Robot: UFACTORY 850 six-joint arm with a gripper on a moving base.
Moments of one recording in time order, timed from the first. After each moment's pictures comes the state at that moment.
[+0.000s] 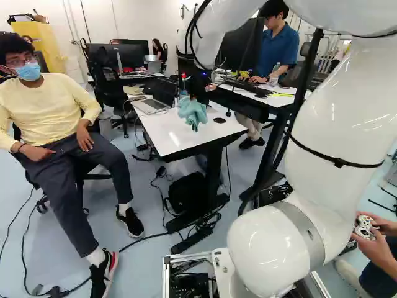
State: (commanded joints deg) arm 10.4 -3.8 -67.7 0.3 -28.7 0.0
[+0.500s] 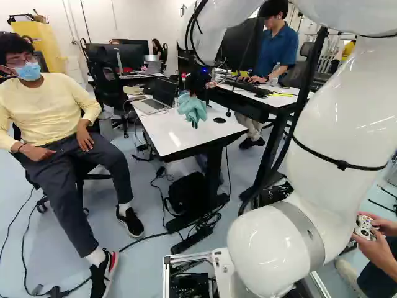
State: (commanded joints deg) arm 10.4 -3.2 -67.9 0.3 -28.7 0.0
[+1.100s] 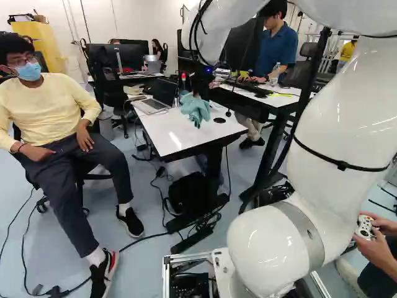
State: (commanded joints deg) arm 8.0 -2.6 -67.3 0.3 -28.7 0.0
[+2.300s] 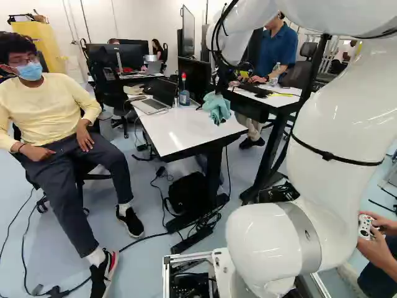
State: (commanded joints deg) arm -3.3 -5.3 -70.1 0.3 -28.7 0.0
